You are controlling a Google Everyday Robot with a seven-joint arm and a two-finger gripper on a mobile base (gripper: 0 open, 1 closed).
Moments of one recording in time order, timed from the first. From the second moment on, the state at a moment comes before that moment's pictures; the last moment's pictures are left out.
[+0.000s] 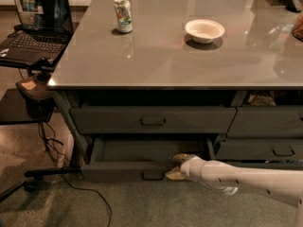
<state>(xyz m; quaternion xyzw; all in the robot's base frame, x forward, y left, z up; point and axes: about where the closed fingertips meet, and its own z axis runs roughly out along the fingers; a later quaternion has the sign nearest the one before) 0.578 -0.124 0.414 -0.46 0.79 0.03 0.41</state>
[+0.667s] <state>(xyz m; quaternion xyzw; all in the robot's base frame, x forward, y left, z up) 0.571 -0.124 0.415 -0.46 0.79 0.03 0.41</state>
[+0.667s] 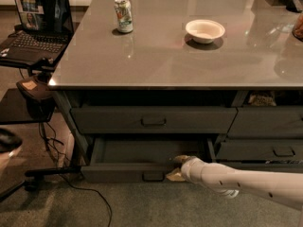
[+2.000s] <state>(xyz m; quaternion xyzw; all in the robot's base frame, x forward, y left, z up) 0.553 -0.125 0.413 -0.45 0.79 0.03 0.41</state>
